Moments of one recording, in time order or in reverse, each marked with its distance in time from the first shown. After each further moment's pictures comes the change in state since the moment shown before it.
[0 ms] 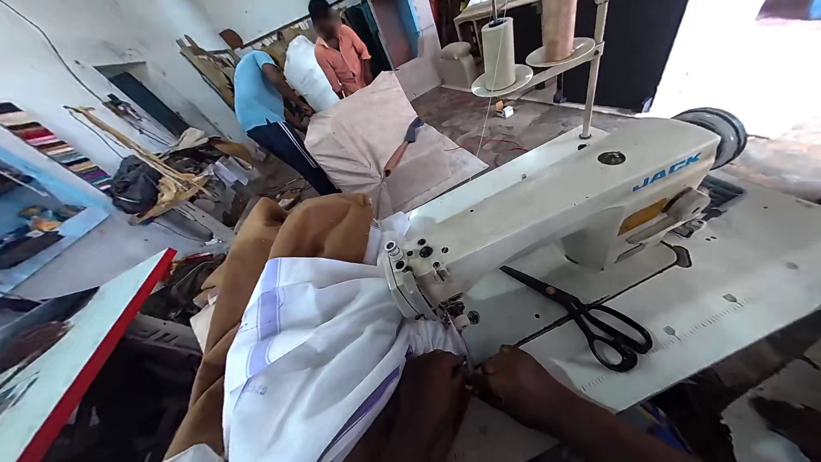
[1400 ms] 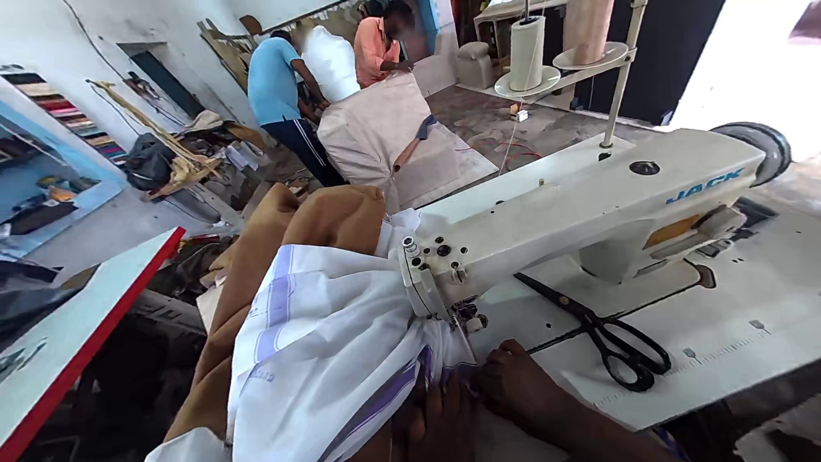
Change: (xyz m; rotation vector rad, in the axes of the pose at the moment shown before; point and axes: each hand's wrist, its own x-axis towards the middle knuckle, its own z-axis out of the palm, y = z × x) left_hand -0.032 0.002 0.099 0.427 0.874 0.010; right_hand 0.011 0.001 -0.002 -0.029 -0.079 -0.013
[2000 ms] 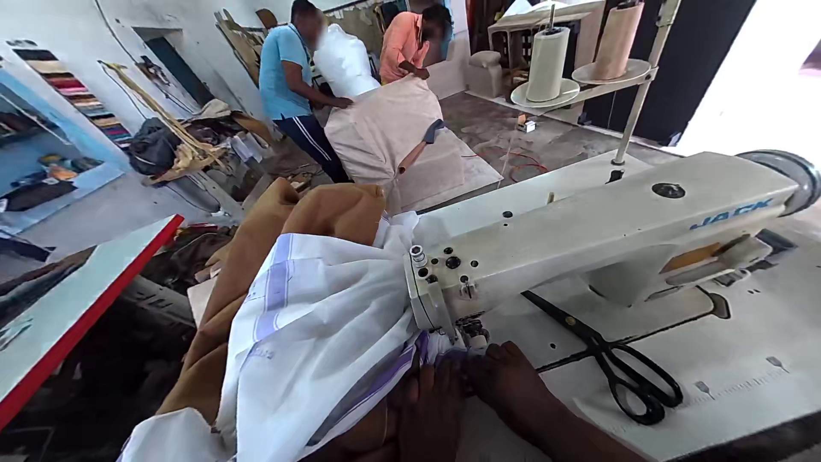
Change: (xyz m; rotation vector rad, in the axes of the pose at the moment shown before) left_hand 0.043 -0.015 0.028 0.029 0.097 0.004; right_hand 0.019 0.012 0.016 -0.191 0.050 0.103
